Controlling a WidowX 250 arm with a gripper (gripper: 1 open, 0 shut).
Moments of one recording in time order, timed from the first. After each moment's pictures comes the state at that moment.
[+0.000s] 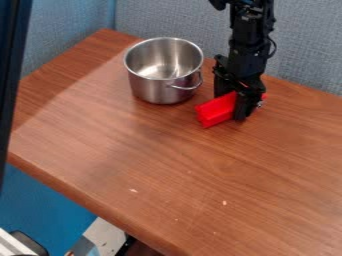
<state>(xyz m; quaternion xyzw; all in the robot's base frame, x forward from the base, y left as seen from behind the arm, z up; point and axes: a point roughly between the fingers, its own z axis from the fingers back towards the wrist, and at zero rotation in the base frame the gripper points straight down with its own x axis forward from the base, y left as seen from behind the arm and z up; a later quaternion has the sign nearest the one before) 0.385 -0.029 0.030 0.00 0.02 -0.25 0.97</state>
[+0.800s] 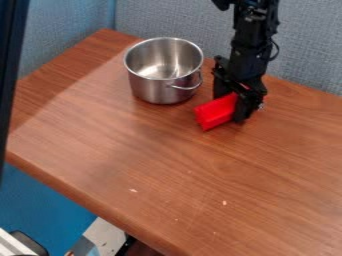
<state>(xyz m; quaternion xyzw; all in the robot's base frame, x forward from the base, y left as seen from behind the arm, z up) 0.379 -0.030 0.034 0.02 0.03 -0.24 0.97</state>
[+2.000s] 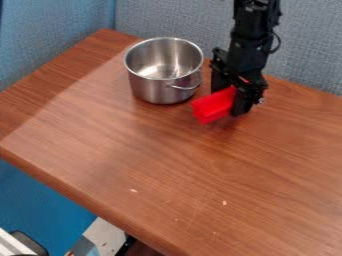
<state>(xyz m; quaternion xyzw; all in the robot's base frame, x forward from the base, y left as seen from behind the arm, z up) 0.370 -0.030 0.057 0.03 0.02 -0.23 0.97</state>
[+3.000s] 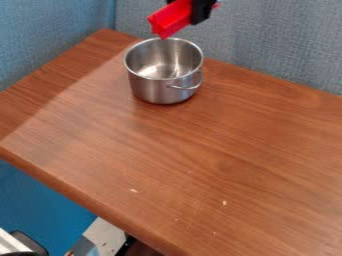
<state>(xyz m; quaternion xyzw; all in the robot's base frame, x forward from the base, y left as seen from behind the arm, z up) 0.388 0.066 0.145 0.04 -0.04 -0.13 0.99</state>
